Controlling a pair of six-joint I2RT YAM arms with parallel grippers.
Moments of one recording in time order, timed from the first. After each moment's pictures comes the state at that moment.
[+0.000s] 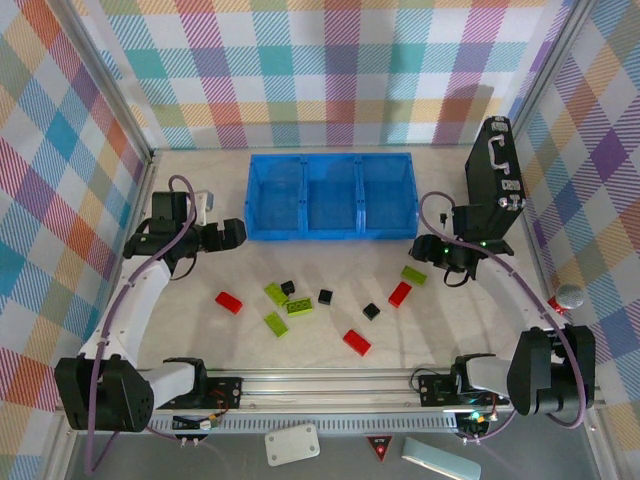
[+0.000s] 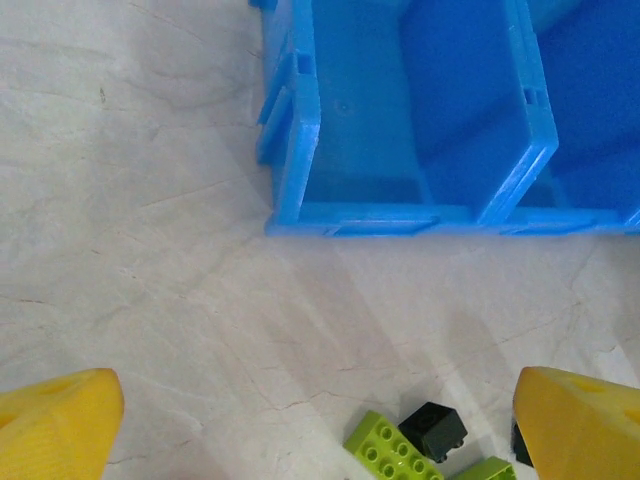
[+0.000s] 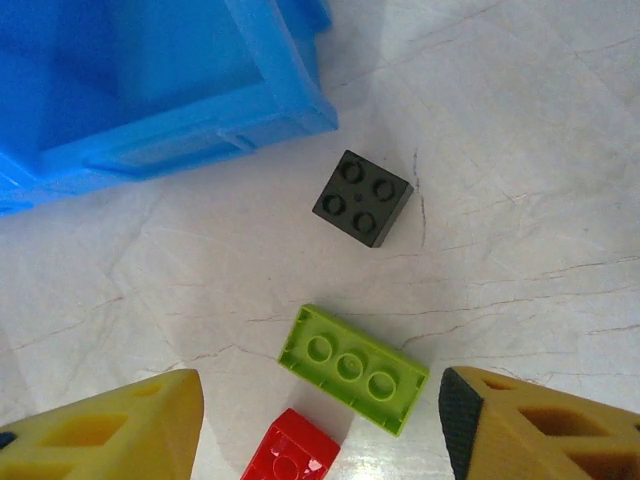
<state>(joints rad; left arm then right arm) -0.03 1.14 0.98 -0.67 0.27 -0.17 0.10 1.23 0.81 -0.57 -0.18 0.35</state>
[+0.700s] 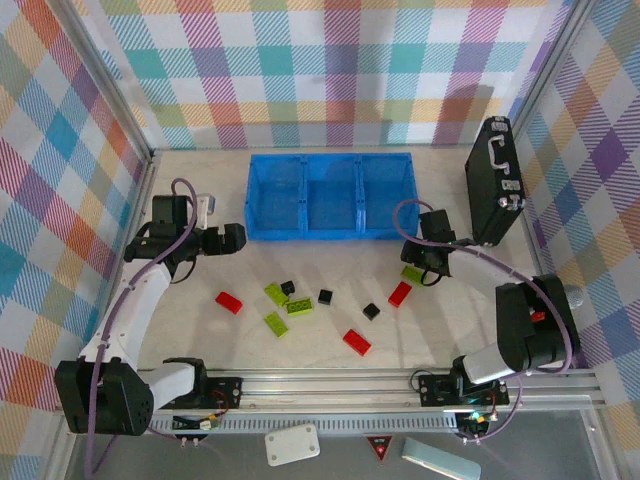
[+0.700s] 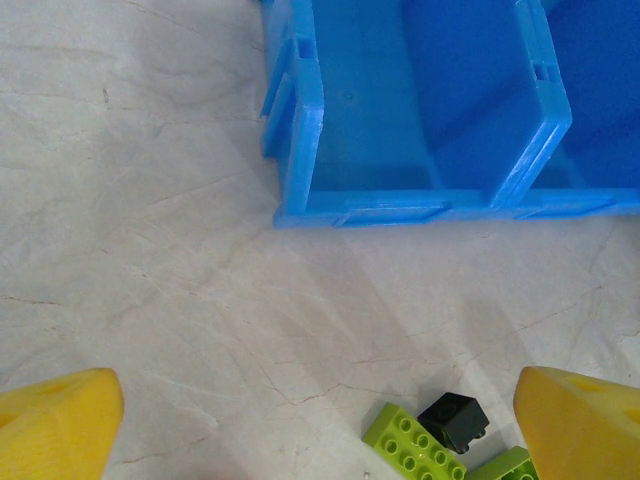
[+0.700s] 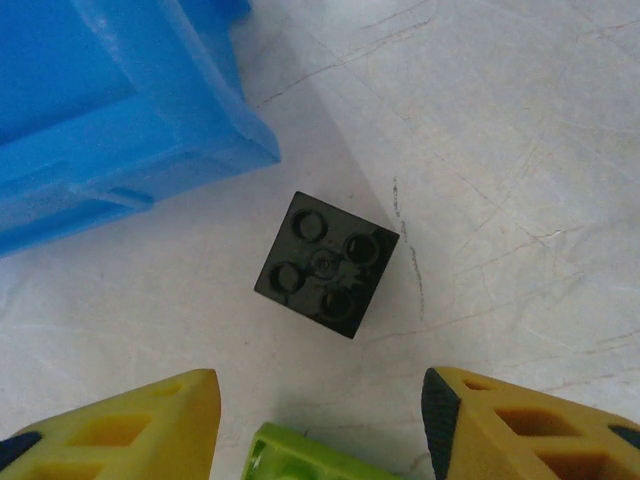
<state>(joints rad) -0.03 1.14 0.96 -0.67 0.27 -0.13 0.25 1.48 0.76 -0.32 0.08 0.52</state>
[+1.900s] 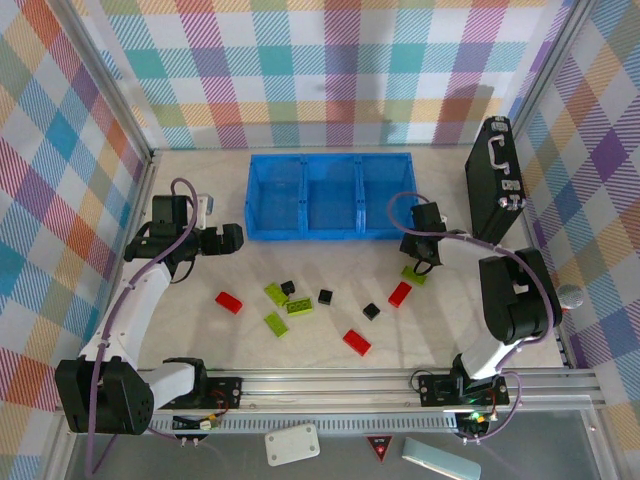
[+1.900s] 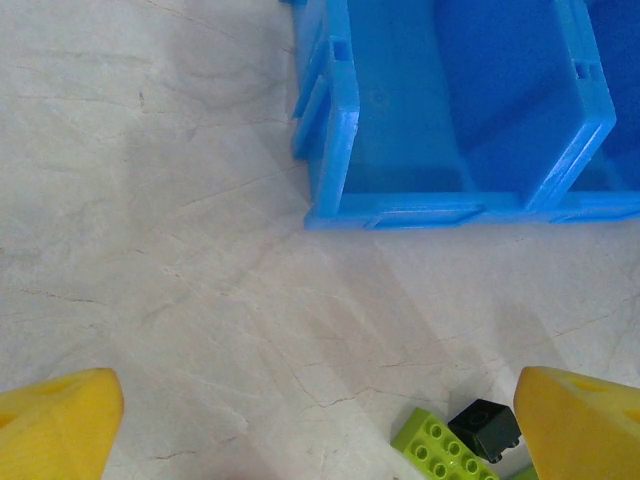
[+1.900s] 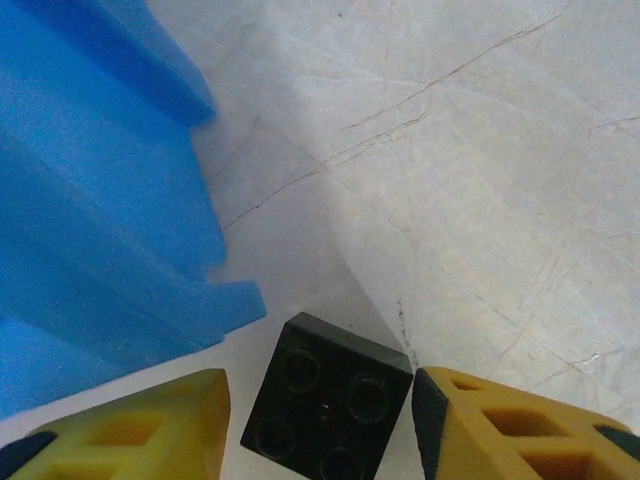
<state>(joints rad) -0.02 1.14 0.96 -0.67 0.22 -0.11 0.26 1.65 0.85 -0.24 0.17 0.58</state>
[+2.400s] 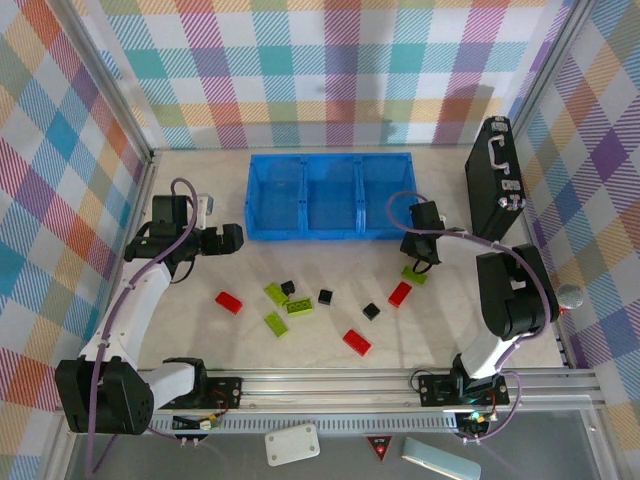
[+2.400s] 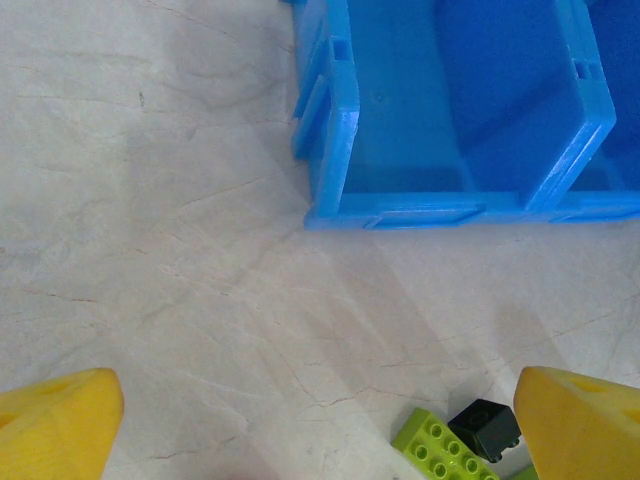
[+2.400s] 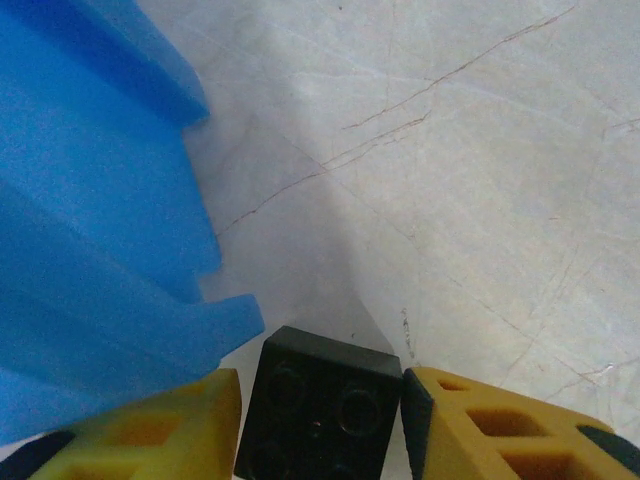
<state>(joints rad) -0.02 1.14 0.96 -0.67 0.22 -0.11 0.26 1.67 0.87 -0.25 0.17 0.58</state>
